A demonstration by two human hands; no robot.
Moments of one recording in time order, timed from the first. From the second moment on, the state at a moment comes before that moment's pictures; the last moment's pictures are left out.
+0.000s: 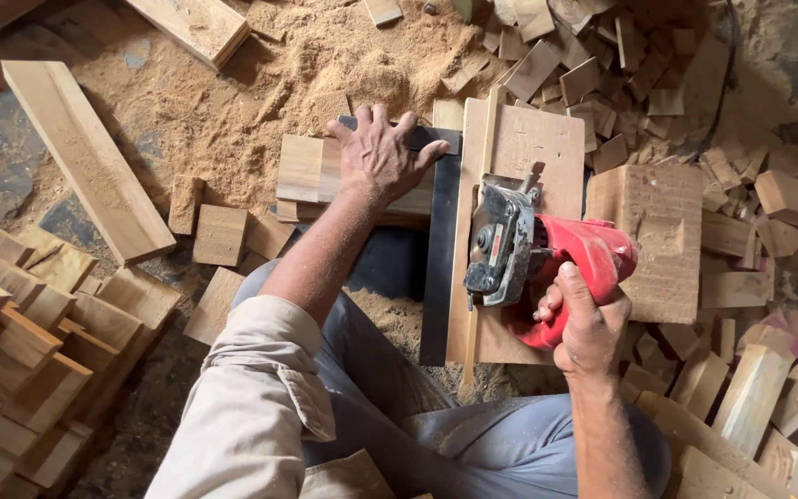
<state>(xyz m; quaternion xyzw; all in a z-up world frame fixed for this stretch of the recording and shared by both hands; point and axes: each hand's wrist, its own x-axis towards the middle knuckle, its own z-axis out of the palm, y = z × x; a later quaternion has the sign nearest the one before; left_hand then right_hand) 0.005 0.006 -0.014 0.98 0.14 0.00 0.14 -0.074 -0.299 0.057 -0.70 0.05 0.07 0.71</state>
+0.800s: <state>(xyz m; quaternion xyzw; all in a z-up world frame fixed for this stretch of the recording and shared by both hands) 0.007 0.007 -0.018 0.98 0.13 0.00 0.13 -0.064 -0.299 0.056 -0.70 0.04 0.07 0.71</state>
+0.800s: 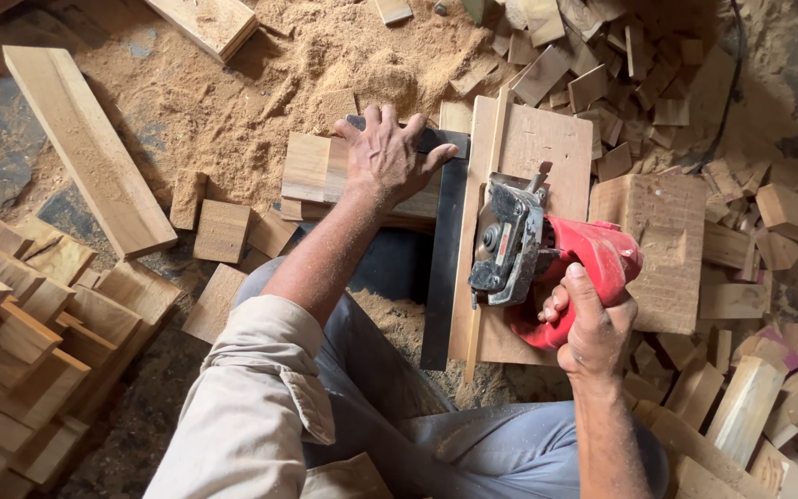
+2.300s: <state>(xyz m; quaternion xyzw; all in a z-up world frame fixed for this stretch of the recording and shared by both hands) 0.006 0.010 -0.015 0.98 0.13 -0.02 0.16 0.003 -0.268 0.060 -0.69 0.03 0.06 0.72</state>
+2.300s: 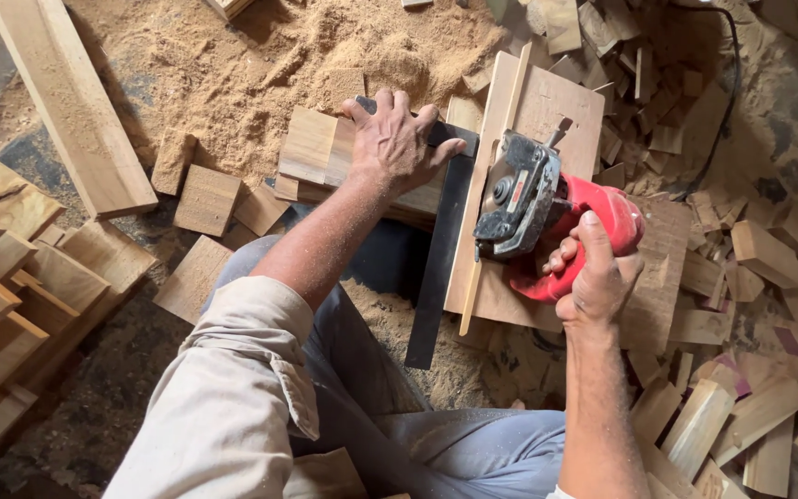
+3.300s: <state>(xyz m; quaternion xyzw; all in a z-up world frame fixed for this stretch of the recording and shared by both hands) 0.007 0.011 -0.020 0.98 0.13 -0.03 0.16 0.050 -0.344 0.094 -0.70 0.07 -0.02 0.71</state>
